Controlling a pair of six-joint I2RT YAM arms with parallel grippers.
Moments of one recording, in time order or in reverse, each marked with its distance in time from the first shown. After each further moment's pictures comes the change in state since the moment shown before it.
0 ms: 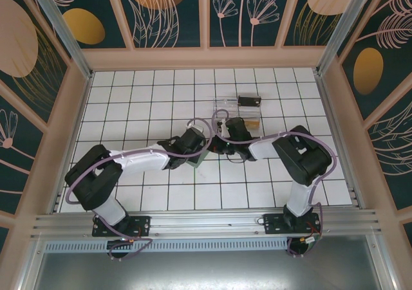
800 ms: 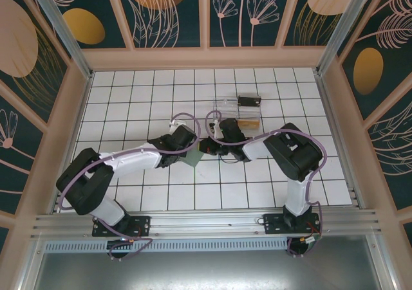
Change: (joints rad) left arm 0.076 -0.086 -0.049 -0.066 -0.198 -0.085; right arm 0.046 0.072 0.040 0.094 -0.050 0.034
